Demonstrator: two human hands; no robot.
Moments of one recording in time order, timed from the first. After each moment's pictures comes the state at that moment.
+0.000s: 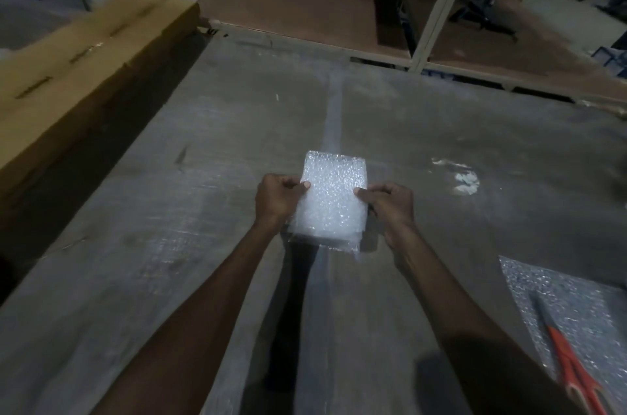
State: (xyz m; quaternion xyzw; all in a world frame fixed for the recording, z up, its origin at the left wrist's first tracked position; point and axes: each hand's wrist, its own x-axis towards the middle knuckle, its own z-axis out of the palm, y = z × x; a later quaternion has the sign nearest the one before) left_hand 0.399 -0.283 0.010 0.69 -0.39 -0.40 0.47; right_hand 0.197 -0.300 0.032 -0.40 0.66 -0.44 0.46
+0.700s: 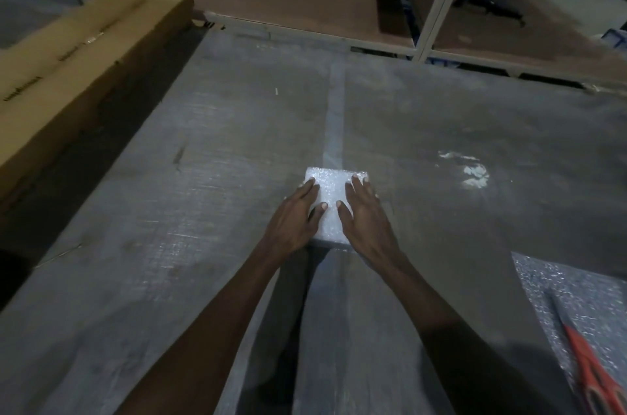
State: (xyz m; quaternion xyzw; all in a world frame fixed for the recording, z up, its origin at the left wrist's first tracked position) left_hand 0.387 -0.267 -0.016 0.63 -0.69 -0.25 0.26; right_hand 0.218 -0.286 -0.018 -0.78 0.58 -0.17 0.15
